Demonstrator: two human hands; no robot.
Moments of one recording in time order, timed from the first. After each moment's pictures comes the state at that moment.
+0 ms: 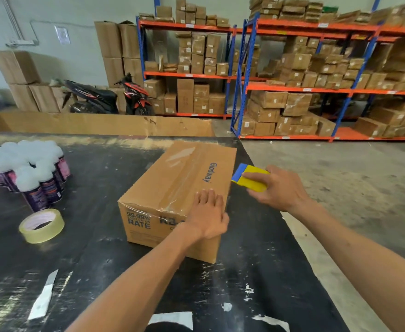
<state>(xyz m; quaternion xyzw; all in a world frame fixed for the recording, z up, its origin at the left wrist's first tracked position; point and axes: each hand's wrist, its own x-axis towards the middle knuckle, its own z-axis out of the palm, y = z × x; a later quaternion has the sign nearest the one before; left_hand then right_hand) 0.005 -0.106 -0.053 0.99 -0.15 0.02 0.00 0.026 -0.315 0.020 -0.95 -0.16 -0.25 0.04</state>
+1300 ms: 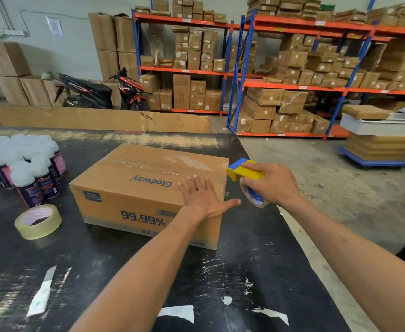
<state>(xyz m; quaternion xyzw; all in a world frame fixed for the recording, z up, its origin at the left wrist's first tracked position) 0.031 -0.103 -0.038 0.99 -0.01 -0.07 0.08 0.022 -0.291 0.026 -0.96 -0.03 -0.17 0.21</state>
